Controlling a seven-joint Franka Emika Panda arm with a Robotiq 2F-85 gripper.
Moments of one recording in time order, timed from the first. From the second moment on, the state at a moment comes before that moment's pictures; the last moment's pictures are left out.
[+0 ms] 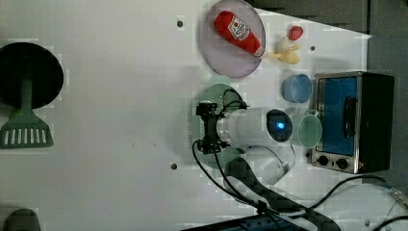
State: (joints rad) arm 0.34 0.51 0.16 -2.23 -0.01 1.12 1.21
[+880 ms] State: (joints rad) arm 0.49 0.62 0.19 -2.05 0.11 1.10 1.26
